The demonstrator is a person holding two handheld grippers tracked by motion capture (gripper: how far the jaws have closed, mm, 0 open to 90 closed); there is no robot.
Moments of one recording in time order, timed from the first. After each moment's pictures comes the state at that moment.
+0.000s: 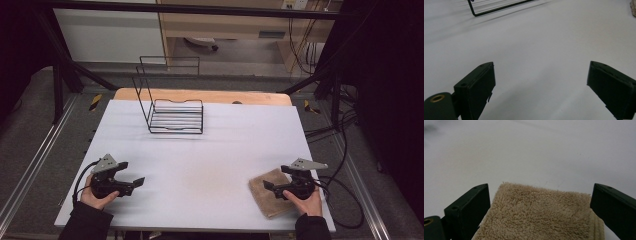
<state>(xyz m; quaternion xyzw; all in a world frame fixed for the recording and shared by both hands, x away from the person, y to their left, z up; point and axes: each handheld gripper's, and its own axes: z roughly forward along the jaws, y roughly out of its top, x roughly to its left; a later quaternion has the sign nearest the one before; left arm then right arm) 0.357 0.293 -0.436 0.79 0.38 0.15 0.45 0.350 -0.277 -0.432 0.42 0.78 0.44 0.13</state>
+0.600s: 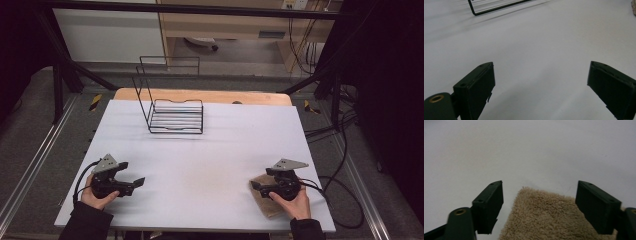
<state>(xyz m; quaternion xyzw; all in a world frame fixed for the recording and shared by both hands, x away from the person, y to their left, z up) 0.357 0.293 -0.437 0.80 0.38 0.15 0.44 0.349 -0.235 -0.429 0.41 0.81 0.40 0.14</state>
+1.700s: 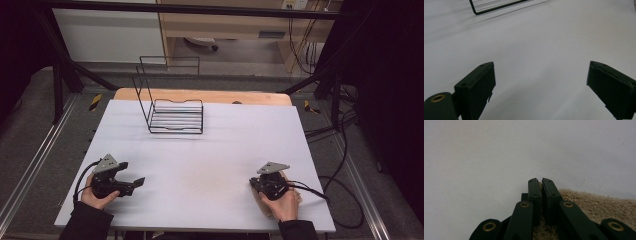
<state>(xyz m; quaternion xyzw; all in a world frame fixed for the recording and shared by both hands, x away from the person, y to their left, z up) 0.356 0.292 -0.437 0.80 0.39 0.15 0.44 0.348 -0.204 -0.441 0.42 0.84 0.32 0.16</state>
